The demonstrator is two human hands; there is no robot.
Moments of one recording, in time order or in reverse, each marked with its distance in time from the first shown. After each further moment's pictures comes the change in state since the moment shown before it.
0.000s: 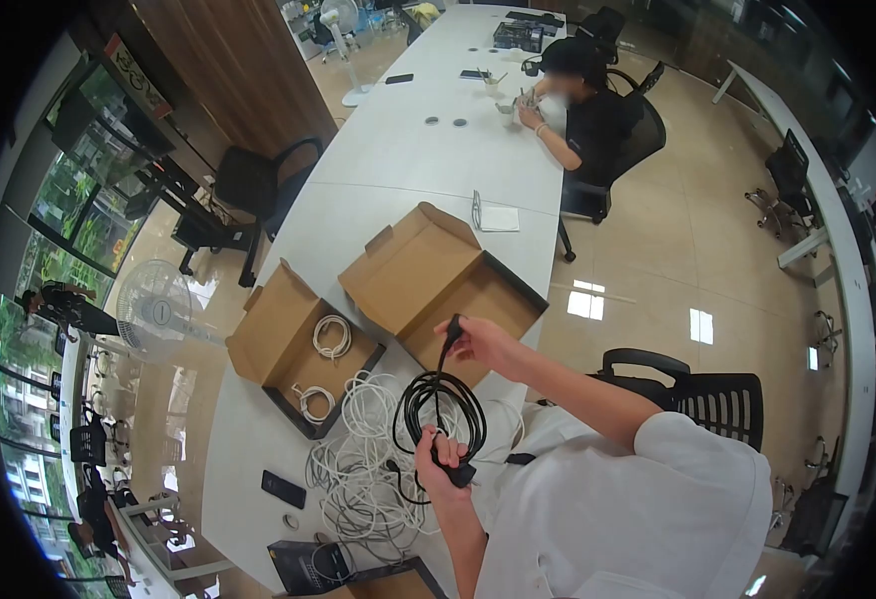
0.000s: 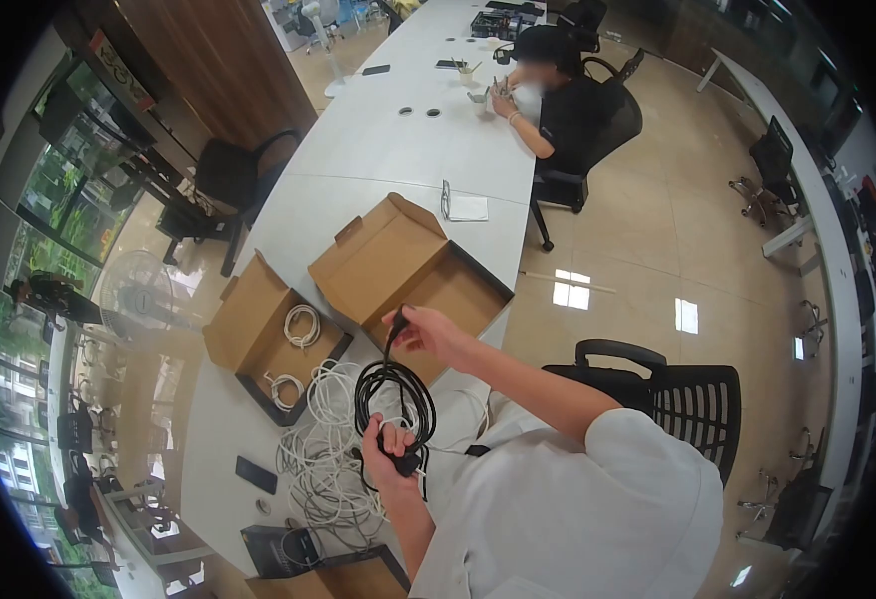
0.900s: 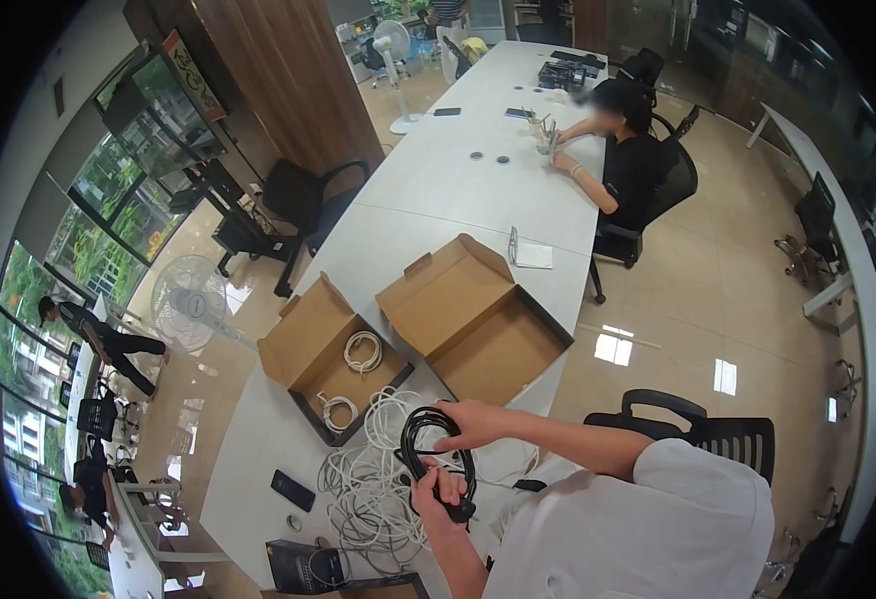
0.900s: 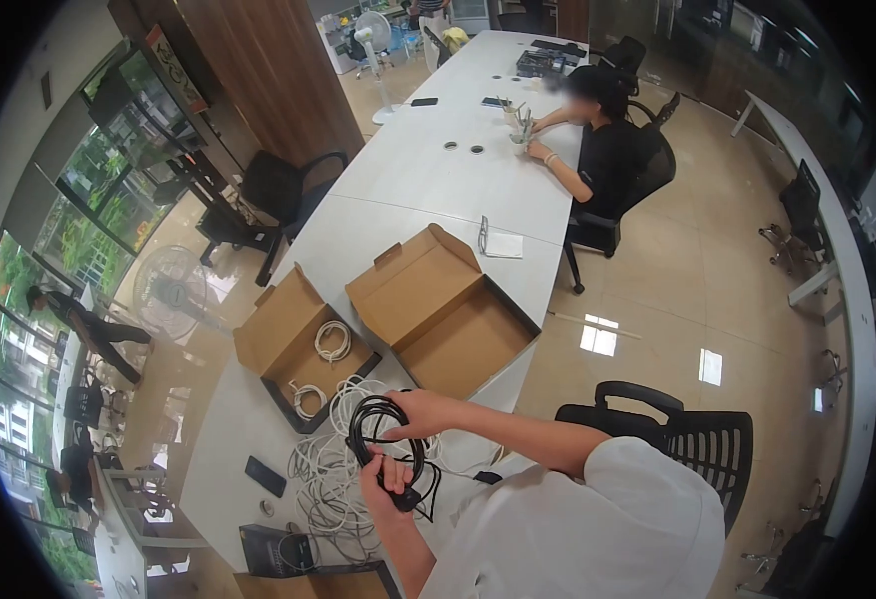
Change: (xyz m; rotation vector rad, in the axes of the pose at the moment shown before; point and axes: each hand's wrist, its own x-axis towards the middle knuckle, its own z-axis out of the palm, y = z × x) left_hand -0.030 0.024 -0.016 0.082 -0.177 0.191; right_hand 0.001 0.049 0.058 -1.250 -0.340 -0.082
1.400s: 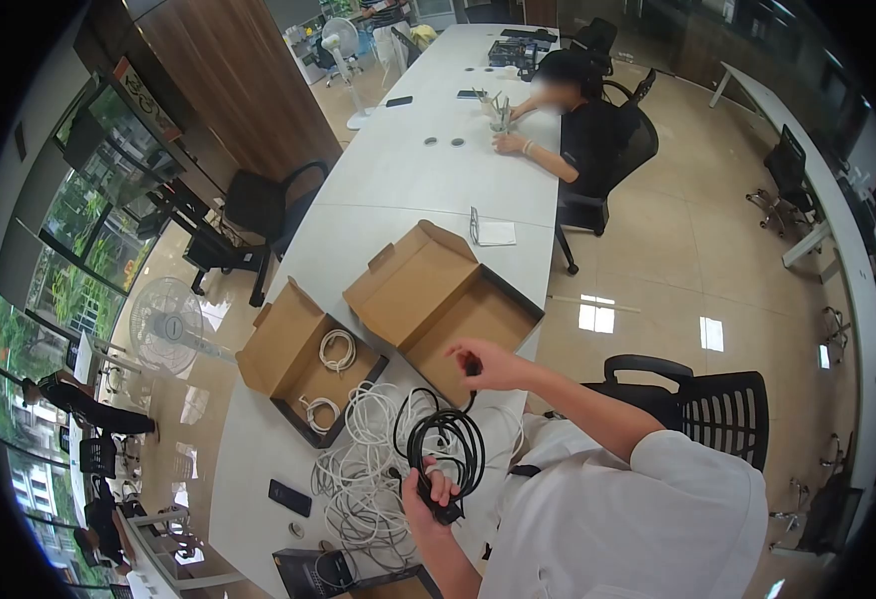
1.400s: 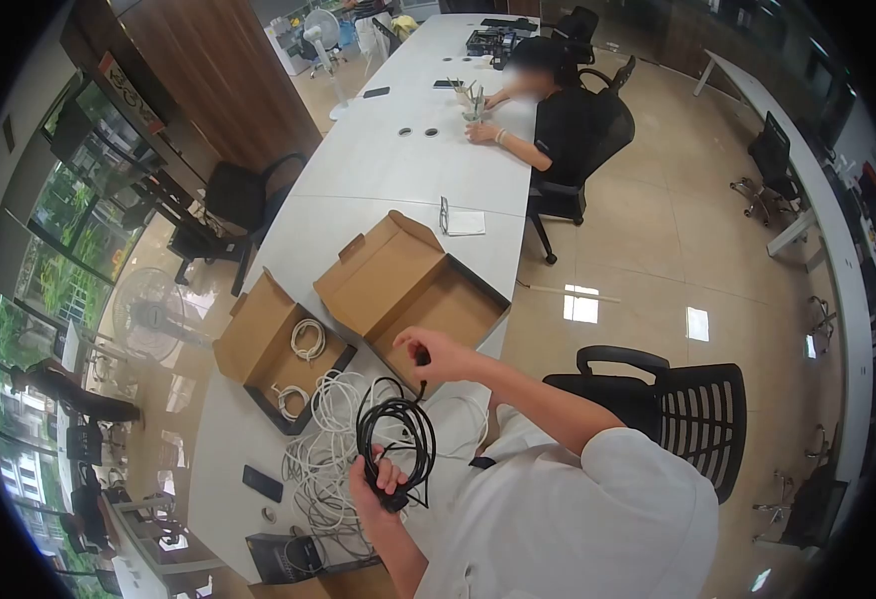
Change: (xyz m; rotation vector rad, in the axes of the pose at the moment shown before) left_hand -0.017 0.000 -0.025 0.043 -0.037 -0.308; right_hand -0.053 0.043 -0.051 0.427 0.339 0.010
